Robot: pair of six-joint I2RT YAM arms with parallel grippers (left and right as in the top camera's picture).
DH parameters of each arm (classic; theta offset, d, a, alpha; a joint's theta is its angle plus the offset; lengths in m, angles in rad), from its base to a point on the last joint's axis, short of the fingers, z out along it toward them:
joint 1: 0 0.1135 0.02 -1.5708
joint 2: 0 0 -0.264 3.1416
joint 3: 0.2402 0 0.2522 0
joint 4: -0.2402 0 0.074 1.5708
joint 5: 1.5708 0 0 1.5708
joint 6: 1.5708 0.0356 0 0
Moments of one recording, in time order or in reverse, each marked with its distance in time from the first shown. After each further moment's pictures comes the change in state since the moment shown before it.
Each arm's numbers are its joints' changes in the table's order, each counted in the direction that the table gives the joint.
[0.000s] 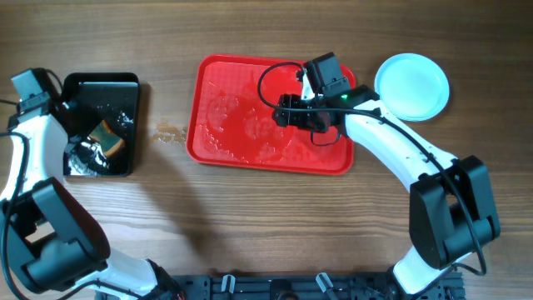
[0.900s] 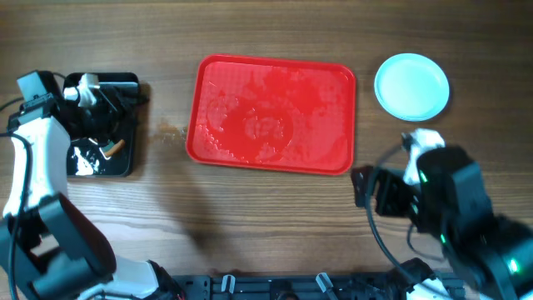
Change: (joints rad) left arm -0.040 -0.084 -0.001 -0.195 0.755 0.066; right arm 0.002 -1.027 -0.125 -0.679 0.323 0.020
